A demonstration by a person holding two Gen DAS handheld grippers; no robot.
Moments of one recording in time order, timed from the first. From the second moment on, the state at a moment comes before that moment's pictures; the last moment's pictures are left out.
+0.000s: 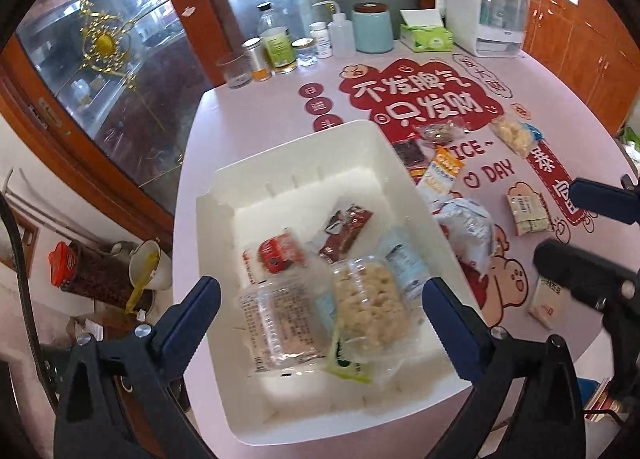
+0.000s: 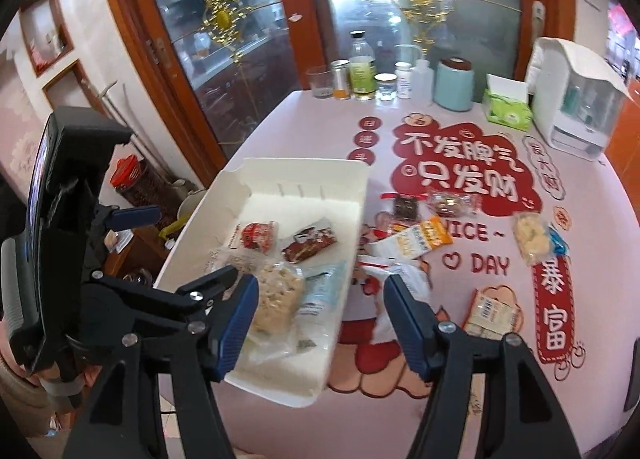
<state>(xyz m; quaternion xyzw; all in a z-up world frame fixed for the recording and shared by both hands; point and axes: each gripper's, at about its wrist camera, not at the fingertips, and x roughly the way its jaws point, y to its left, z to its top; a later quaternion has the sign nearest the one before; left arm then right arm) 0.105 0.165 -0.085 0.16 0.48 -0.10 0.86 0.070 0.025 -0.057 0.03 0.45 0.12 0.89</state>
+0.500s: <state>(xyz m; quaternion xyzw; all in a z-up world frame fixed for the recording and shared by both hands) 0.106 0.070 -0.090 0.18 0.48 -0.17 0.84 0.052 -0.079 -0.072 0.08 0.44 0.03 0.89</state>
